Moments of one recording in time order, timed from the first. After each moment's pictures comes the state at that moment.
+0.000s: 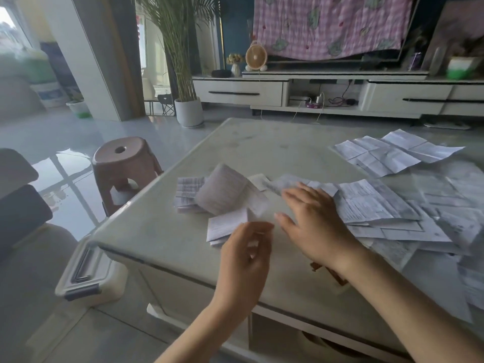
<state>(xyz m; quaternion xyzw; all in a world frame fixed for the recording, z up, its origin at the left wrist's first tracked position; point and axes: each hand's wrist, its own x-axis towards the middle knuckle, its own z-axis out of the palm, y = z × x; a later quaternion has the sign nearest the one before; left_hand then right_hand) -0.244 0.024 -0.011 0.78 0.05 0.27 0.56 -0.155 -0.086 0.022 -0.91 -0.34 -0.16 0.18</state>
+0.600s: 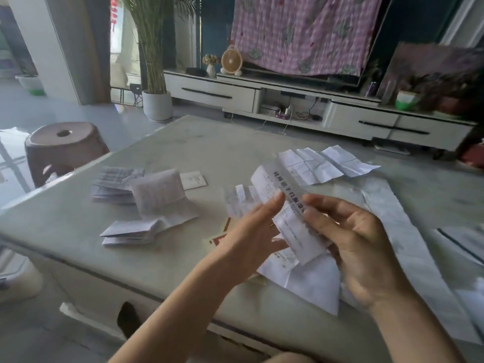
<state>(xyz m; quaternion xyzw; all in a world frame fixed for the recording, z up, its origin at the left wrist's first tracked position) -0.179 -0.097 0.022 0.51 -0.12 -0.09 0.85 -0.178 -0.242 0.064 -0.64 -0.11 0.06 0.76</state>
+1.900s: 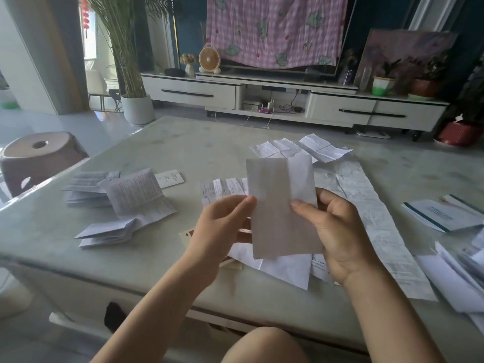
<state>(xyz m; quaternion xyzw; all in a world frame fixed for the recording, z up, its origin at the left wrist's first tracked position) -0.206 -0.114 0.042 0.66 -0.01 0.07 0.75 -0.175 -0.266 0.055 -0.67 -0.05 0.00 0.74</state>
